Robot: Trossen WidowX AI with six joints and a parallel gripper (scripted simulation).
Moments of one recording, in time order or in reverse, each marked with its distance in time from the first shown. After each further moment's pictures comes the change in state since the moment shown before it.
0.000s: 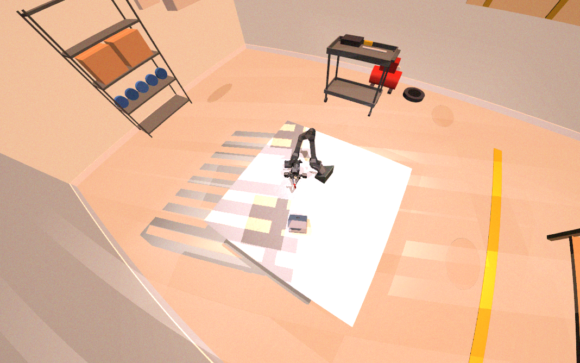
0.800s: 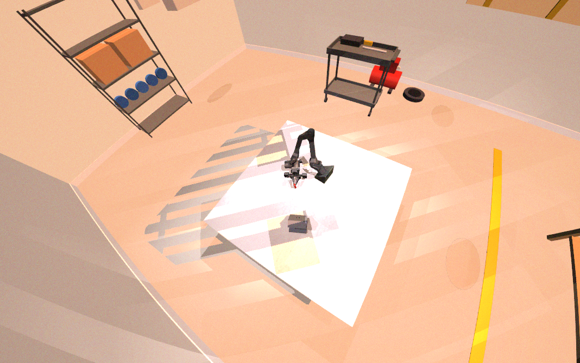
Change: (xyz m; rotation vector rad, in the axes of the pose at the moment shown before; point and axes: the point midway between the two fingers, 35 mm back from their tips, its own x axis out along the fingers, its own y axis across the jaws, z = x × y) arm -0.002 0.000 -0.004 0.014 0.001 0.001
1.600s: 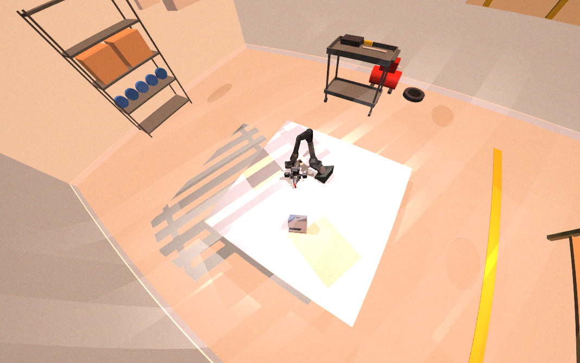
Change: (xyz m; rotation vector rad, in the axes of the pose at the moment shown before) arm -0.004 0.001 -0.002 -0.003 -0.036 0.002
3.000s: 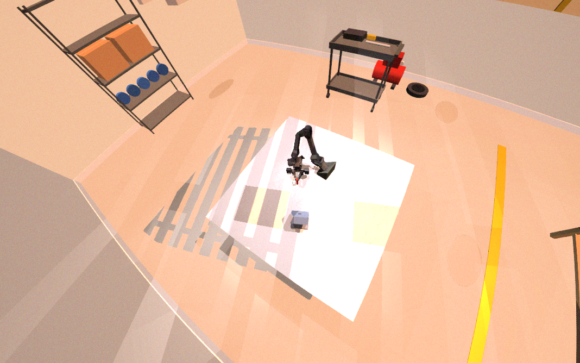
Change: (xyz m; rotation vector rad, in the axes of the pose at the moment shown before) arm -0.005 0.001 -0.003 -0.001 -0.059 -0.003
